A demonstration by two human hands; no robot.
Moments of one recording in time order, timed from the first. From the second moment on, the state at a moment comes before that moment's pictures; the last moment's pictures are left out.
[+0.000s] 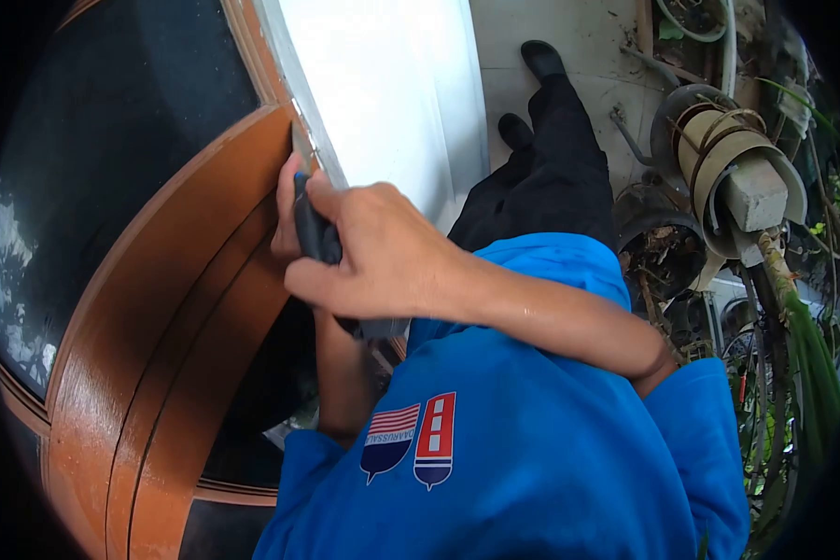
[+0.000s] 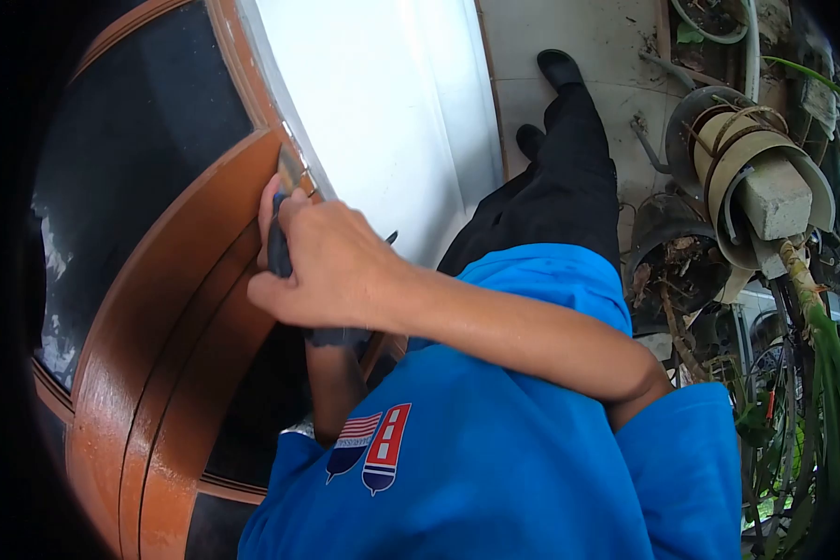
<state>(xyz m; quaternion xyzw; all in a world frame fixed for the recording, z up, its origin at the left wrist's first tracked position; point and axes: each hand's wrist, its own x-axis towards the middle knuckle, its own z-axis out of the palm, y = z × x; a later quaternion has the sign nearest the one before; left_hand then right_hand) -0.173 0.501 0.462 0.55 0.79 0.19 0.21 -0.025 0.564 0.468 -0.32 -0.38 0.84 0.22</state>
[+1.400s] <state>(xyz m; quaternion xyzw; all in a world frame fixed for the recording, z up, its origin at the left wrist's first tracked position) -0.175 0.528 0.442 0.63 0.73 0.27 0.08 -0.023 0.567 0.451 -0.30 -0.42 0.78 0.36</state>
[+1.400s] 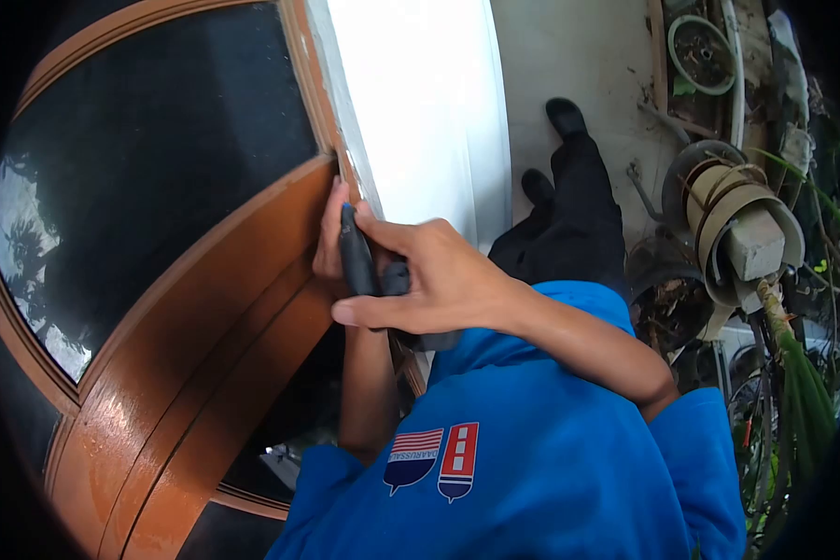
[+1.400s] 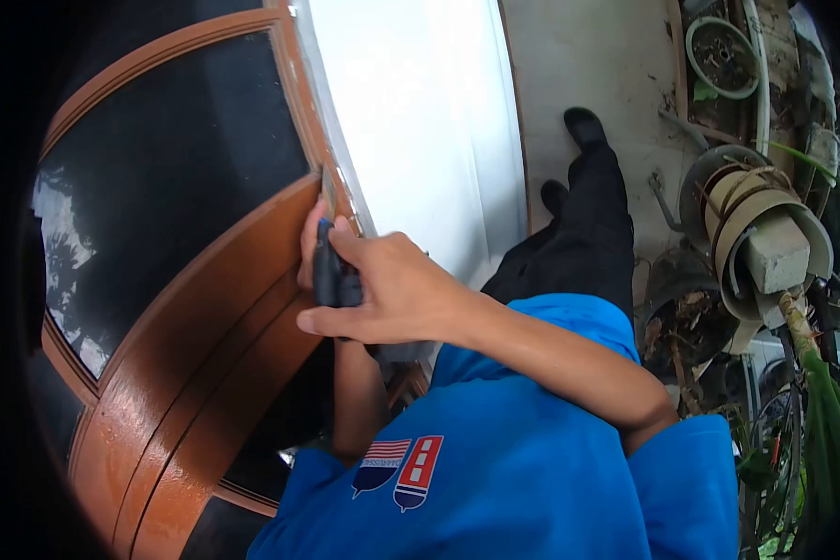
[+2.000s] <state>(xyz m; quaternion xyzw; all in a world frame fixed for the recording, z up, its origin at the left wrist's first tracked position) -0.154 0.450 0.529 0.62 0.73 0.28 0.10 -0.139 0.629 0.411 -0.34 -0.51 0.53 0.58</state>
